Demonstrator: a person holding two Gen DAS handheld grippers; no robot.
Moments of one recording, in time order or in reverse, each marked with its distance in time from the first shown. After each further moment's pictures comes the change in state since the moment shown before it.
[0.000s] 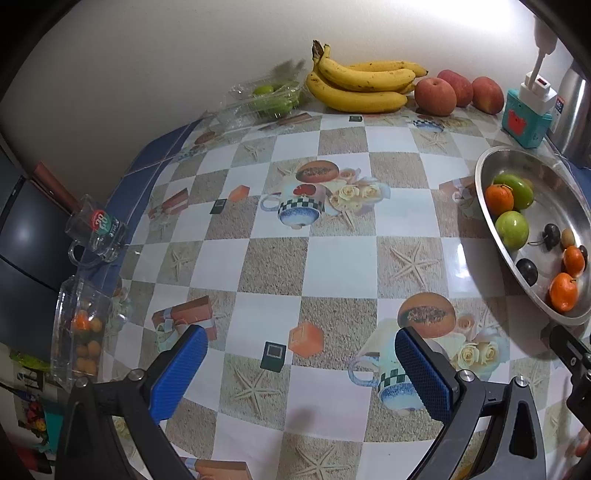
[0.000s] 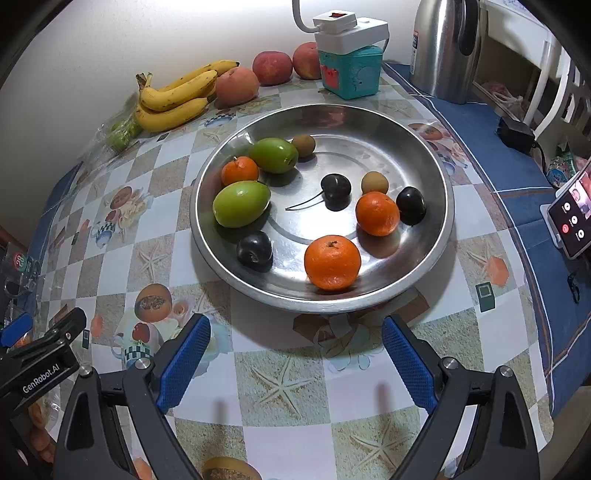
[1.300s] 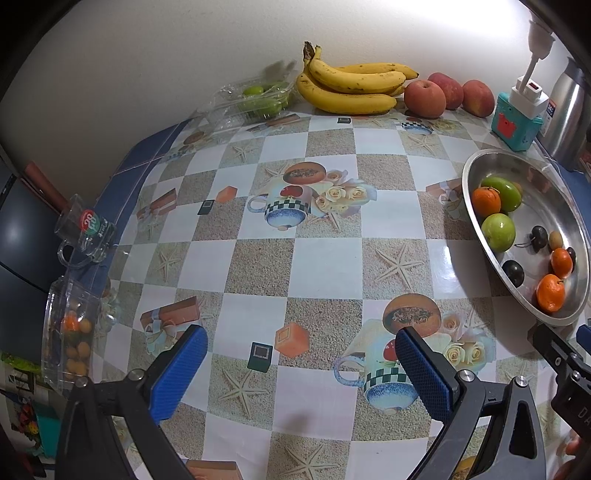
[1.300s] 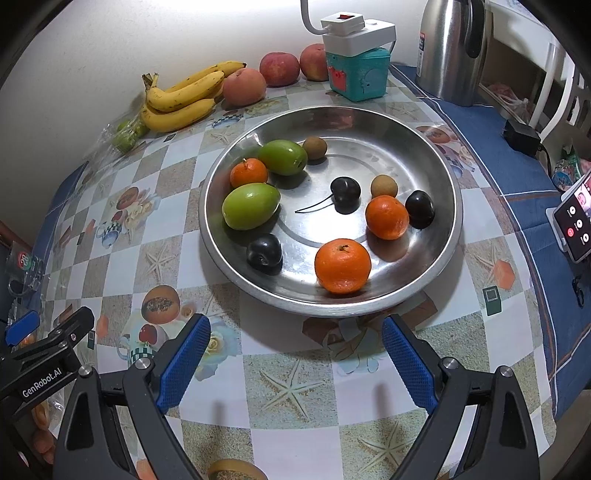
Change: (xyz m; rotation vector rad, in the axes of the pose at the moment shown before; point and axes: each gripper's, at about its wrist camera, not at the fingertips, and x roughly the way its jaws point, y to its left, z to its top) left arm -0.002 -0.002 0.001 0.000 0.000 -0.052; right arm 0.001 0.003 0.002 -0.013 -0.002 0.016
